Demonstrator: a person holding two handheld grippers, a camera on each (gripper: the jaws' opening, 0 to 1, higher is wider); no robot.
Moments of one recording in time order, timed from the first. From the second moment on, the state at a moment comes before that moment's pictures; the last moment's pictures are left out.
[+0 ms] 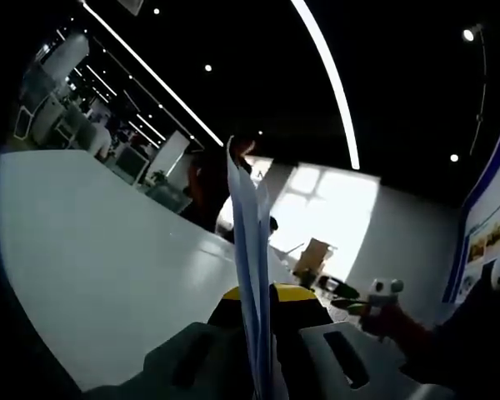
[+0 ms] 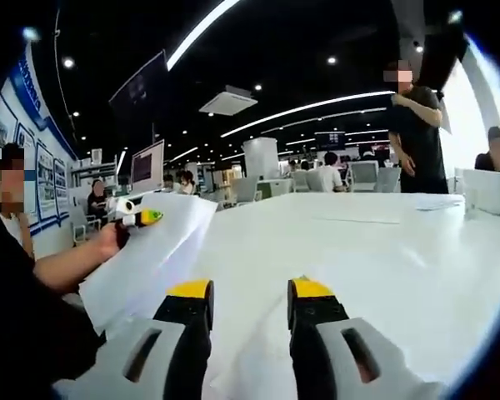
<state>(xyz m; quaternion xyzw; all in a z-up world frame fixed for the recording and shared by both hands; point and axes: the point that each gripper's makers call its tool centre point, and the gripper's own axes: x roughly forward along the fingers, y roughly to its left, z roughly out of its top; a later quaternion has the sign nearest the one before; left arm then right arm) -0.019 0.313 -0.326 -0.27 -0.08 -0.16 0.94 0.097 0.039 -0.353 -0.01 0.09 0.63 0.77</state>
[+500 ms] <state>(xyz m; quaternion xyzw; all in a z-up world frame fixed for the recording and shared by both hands) -0.019 0.315 -0.326 -0.27 -0.08 -0.16 0.95 0.121 0.020 -0.357 -0.03 0.12 0.59 0.80</state>
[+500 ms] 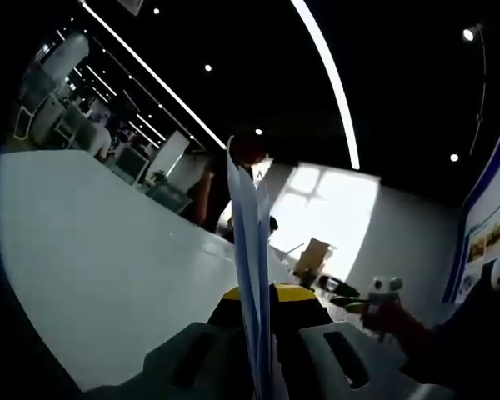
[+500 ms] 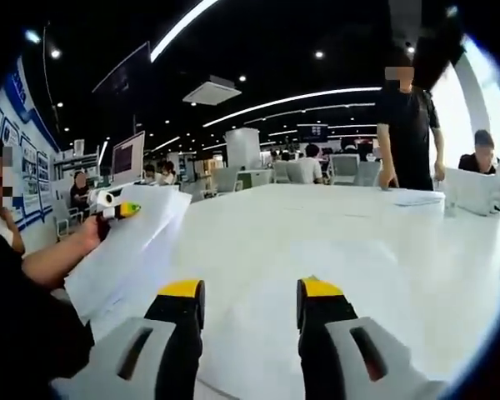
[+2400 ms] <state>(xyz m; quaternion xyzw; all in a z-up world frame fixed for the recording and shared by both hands) -0.020 0.310 -0.327 -0.27 -0.08 -0.16 0.95 0.181 0.002 -0.354 -0.08 0.14 0.53 0.83</state>
